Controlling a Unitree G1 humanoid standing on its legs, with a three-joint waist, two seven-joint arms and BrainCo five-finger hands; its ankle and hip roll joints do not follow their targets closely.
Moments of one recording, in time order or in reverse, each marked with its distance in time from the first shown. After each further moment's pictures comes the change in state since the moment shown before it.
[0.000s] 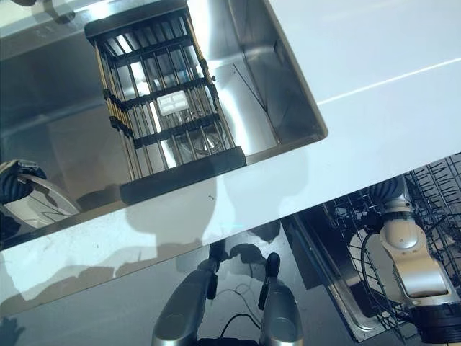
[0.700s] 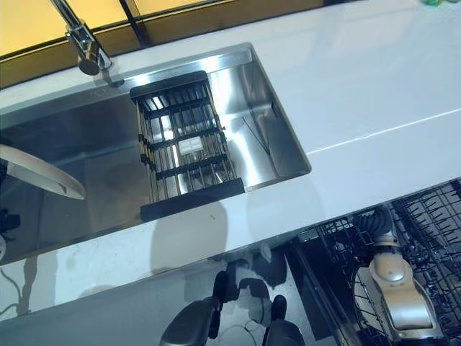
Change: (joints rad) left arm 0.157 -0.153 0.229 -0.267 0.079 -0.170 0.356; right arm 0.190 0.188 -0.016 -0.013 -0.016 0.016 -0.020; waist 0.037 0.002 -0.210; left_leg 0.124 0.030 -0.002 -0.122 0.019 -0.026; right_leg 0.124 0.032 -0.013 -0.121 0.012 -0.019
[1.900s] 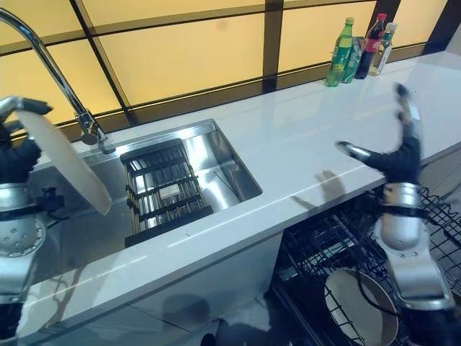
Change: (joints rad) left arm -0.276 -0.178 -0.255 -0.143 -0.278 -0.154 -0.042; right arm -0.332 -0.116 0.092 -0.237 0.025 -0.324 0.009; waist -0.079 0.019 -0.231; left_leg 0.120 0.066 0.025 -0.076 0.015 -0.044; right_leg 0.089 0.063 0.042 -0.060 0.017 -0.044
